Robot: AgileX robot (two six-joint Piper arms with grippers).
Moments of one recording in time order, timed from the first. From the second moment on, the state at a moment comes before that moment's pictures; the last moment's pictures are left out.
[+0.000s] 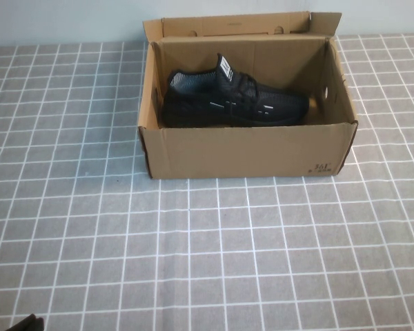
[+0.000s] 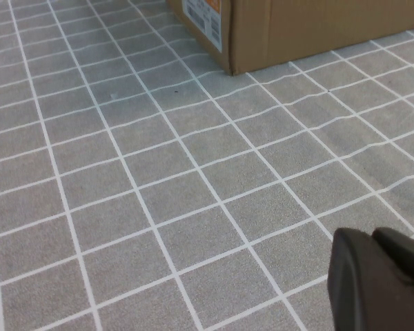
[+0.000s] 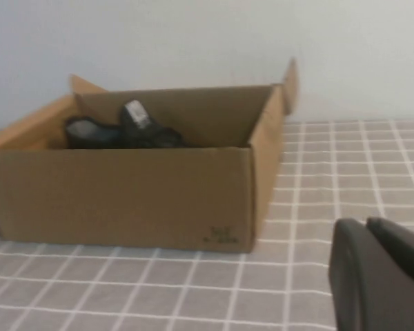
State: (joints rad) right arm 0.31 0.10 -0.04 0.04 0.03 0.15; left arm -0.42 0.01 0.03 0.03 0.38 0.08
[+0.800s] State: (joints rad) right arm 0.14 -0.01 0.03 0.07 0.36 0.15; left arm -0.42 0.01 0.03 0.03 0.38 0.08
